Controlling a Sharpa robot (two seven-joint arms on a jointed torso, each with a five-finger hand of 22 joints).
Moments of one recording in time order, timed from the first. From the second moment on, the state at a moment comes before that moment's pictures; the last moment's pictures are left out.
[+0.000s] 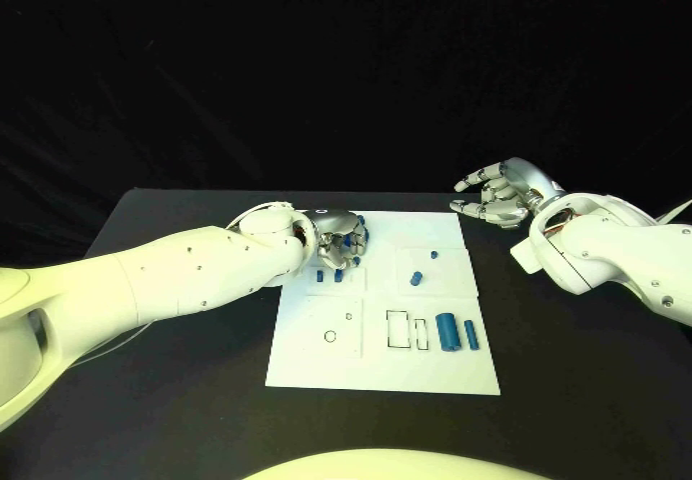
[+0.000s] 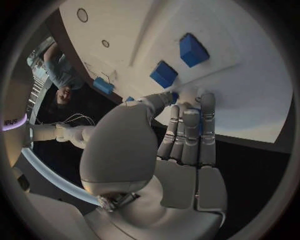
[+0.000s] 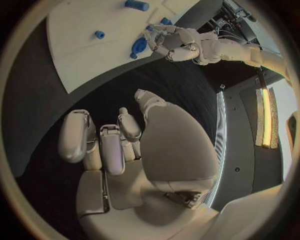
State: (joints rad) left arm 1.21 -0.53 -0.09 1.18 -1.47 -0.10 0.01; left_hand 1.42 -0.24 0.59 0.10 0.16 0.77 0.17 0.43 0.44 0.77 0.13 0.63 0.23 1.17 0.06 1.23 0.84 0.17 0.95 0.16 0.99 0.70; right arm 1.33 -0.89 -0.13 1.50 -0.92 -0.53 -0.10; right_hand 1.39 -0.19 0.28 0.27 0.31 0.86 0.17 0.14 0.44 1.29 0.08 1.19 1.20 1.47 0.01 1.46 1.30 0.07 1.42 0.10 1.18 1.30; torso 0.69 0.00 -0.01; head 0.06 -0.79
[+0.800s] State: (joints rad) left arm 1.21 -0.51 -0.09 1.16 -1.47 -0.09 0.02; left_hand 1.43 -0.23 0.62 0.08 0.16 0.85 0.14 0.42 0.42 0.86 0.10 0.63 0.21 1.25 0.03 1.31 0.93 0.17 0.97 0.13 1.06 0.79; right arm 1.33 -0.89 -0.13 1.50 -0.92 -0.53 -0.11; right_hand 1.39 -0.19 0.29 0.27 0.31 0.86 0.17 0.14 0.44 1.29 0.08 1.19 1.20 1.47 0.01 1.46 1.30 0.07 1.42 0.10 1.18 1.30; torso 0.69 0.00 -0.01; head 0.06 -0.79
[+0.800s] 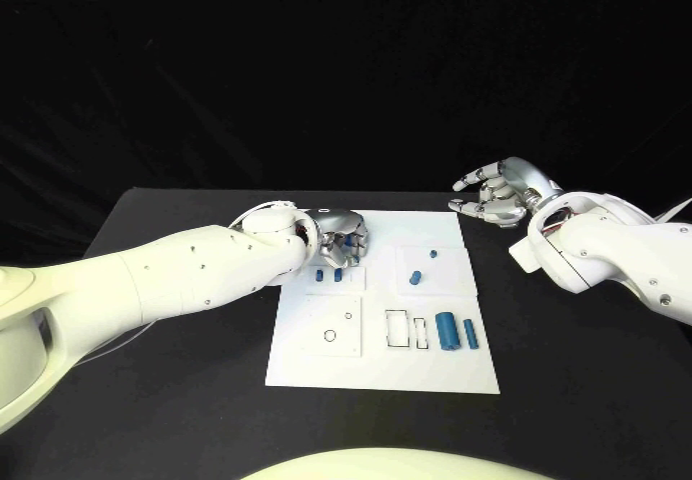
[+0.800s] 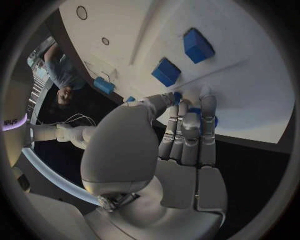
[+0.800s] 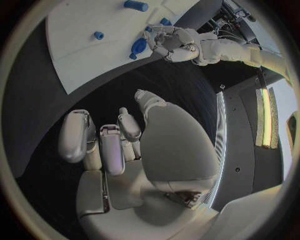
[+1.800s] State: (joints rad) left arm 1.22 -0.50 -0.09 1.15 -1.48 -0.07 0.02; left_hand 1.43 -0.20 0.62 0.02 0.16 0.89 0.15 0.37 0.40 0.92 0.09 0.59 0.21 1.28 0.02 1.36 0.97 0.17 1.01 0.13 1.13 0.87; right arm 1.33 -0.88 -0.13 1.50 -0.92 -0.52 -0.11; right_hand 1.39 -0.19 0.29 0.27 0.31 0.86 0.17 0.14 0.44 1.29 0.08 1.19 1.20 1.47 0.01 1.46 1.30 0.07 1.42 0.10 1.18 1.30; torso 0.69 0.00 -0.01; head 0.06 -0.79
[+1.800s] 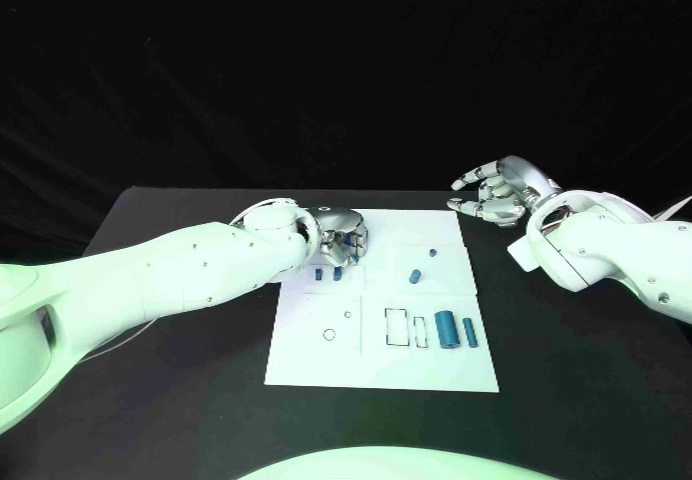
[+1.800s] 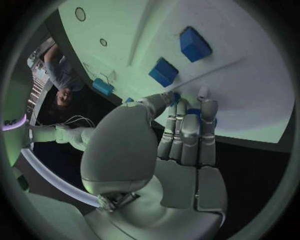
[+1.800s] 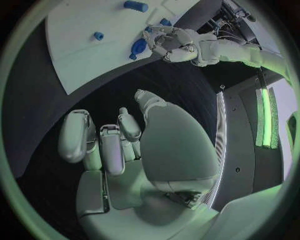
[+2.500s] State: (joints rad) left arm 1.21 -0.54 -0.07 1.19 -1.41 -0.15 0.06; left_hand 1.44 -0.20 0.60 0.01 0.16 0.94 0.14 0.36 0.39 0.97 0.09 0.54 0.18 1.32 0.02 1.37 0.99 0.17 1.05 0.12 1.17 0.92; right arm 1.33 -0.88 -0.13 1.50 -0.92 -0.52 -0.11; right_hand 1.39 -0.19 0.29 0.27 0.31 0.86 0.17 0.15 0.44 1.29 0.08 1.19 1.20 1.47 0.01 1.45 1.30 0.07 1.42 0.10 1.18 1.30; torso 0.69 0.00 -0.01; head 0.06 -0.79
